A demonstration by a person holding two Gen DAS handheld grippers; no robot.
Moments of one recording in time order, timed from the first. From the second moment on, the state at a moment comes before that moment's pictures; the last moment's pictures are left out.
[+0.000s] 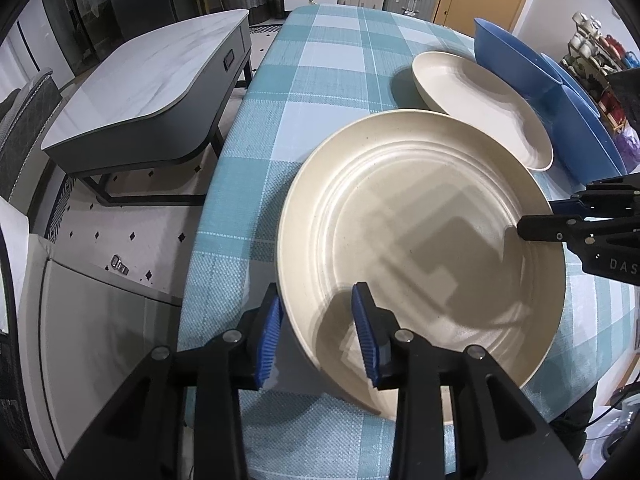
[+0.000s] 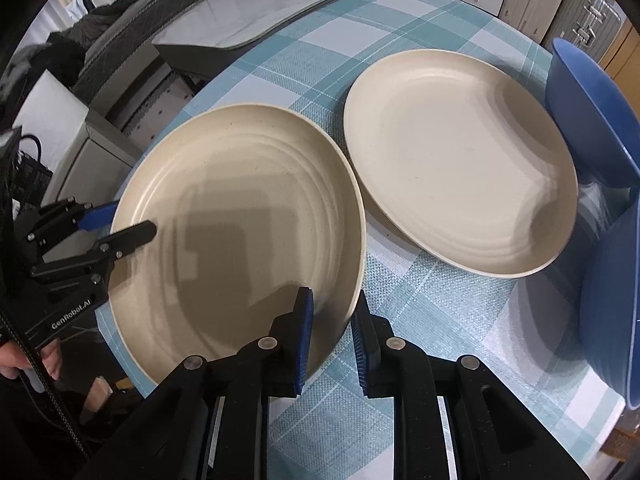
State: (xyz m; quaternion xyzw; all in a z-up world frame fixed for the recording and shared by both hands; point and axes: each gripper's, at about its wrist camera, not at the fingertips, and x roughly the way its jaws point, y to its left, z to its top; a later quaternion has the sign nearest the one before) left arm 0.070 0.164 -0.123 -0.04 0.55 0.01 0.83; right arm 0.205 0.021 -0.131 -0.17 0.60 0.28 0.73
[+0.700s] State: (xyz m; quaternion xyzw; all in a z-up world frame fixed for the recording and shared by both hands) left arm 0.069 0.183 -0.122 -0.05 0.54 0.04 0.84; right arm 0.188 0.008 -0.101 -0.14 0.54 0.29 0.78
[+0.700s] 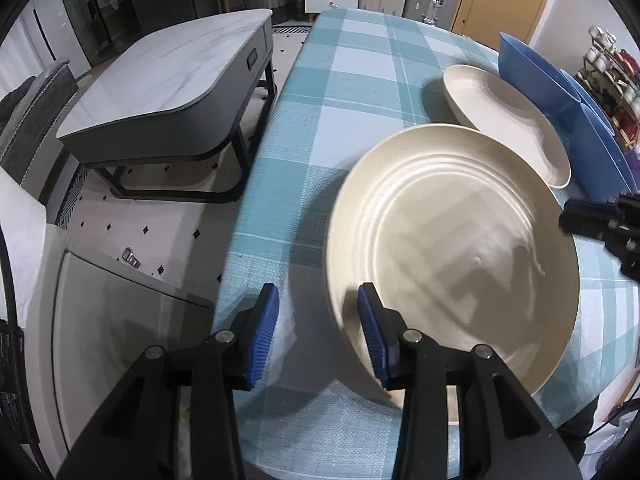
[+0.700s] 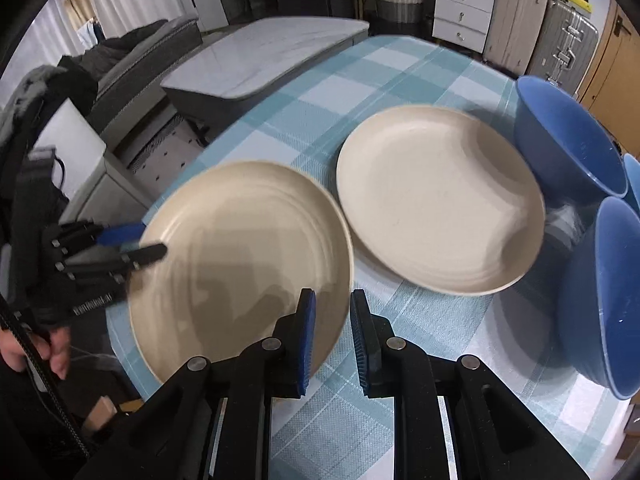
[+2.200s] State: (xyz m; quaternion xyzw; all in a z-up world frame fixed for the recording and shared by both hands) left arm 0.048 0.061 -0.010 -0.03 0.37 -0.04 0.93; right arm 0.112 -0.114 -0.016 0.02 0.34 0.19 0.92
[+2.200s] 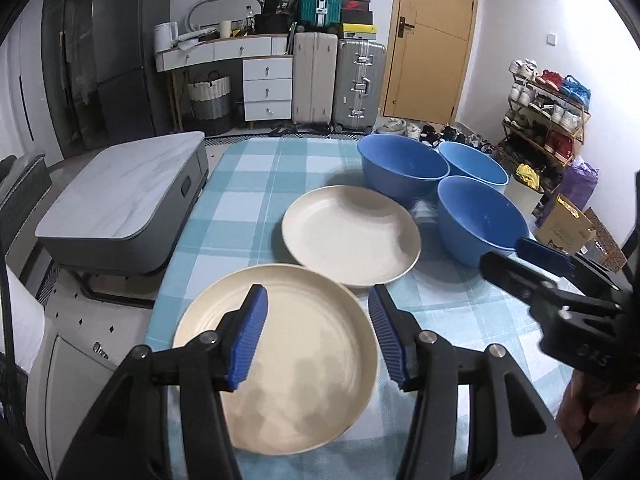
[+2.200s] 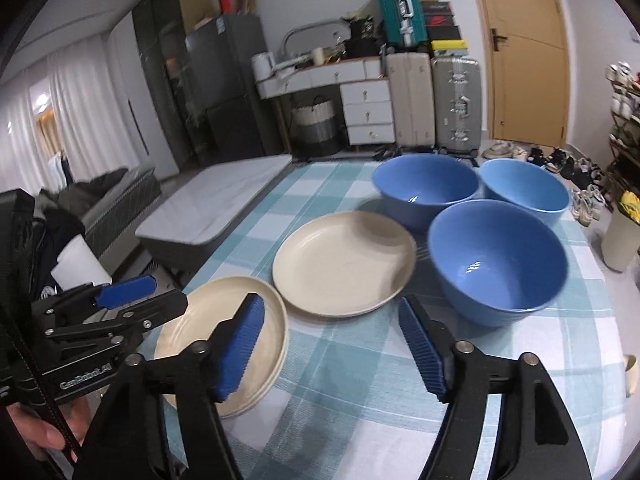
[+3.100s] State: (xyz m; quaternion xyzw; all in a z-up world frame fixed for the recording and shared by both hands) left arm 0.034 0.037 0.001 -0.04 0.31 -0.03 0.95; right arm 0.053 -0.161 0.011 0.02 0.25 0.12 0.96
